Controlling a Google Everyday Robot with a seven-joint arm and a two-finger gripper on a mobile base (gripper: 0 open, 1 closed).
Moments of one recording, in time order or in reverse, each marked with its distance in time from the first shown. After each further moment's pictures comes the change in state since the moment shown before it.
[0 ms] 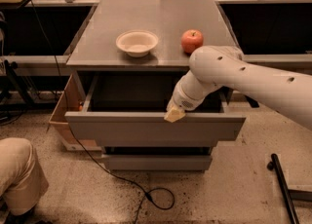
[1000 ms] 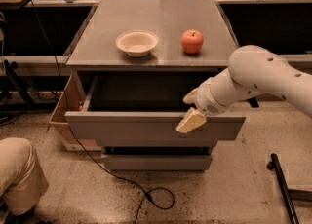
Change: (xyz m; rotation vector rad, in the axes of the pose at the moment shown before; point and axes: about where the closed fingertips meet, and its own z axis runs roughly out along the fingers) arm 0.026 0.025 -0.057 -0.005 -0.142 0.046
